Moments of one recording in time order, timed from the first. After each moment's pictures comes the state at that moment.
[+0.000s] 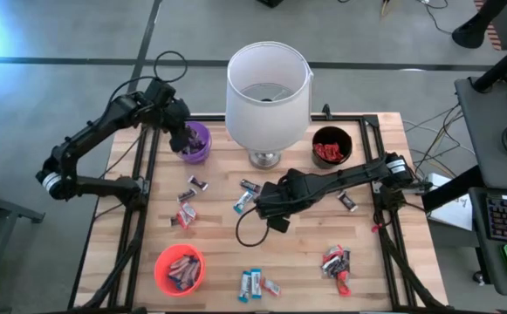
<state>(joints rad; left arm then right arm) 0.85 1.18 1.15 -0.98 0.19 0.38 0.21 1.94 1.78 -1.29 0.26 0.58</state>
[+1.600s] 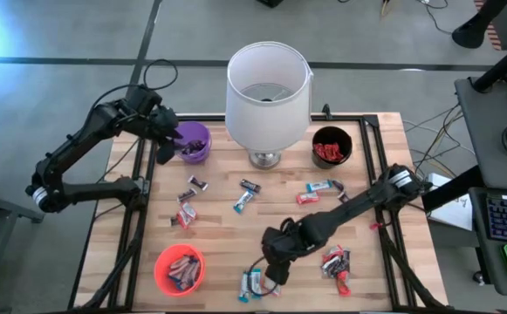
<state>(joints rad) 0.82 1.02 1.15 -1.13 0.35 0.39 0.45 1.95 1.59 -0.80 -0.08 0.95</state>
